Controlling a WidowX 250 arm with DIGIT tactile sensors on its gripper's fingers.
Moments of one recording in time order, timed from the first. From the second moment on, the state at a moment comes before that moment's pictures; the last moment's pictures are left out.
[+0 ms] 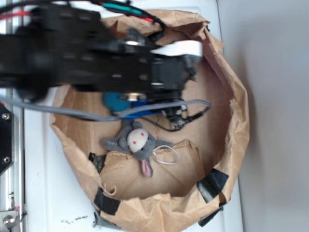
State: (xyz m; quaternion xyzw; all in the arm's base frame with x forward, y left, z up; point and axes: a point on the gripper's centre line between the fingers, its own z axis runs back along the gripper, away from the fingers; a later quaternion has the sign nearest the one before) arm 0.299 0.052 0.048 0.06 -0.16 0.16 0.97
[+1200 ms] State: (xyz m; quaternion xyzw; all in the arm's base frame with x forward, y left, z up) arm 0.279 0.070 0.042 0.02 -0.06 0.34 0.94
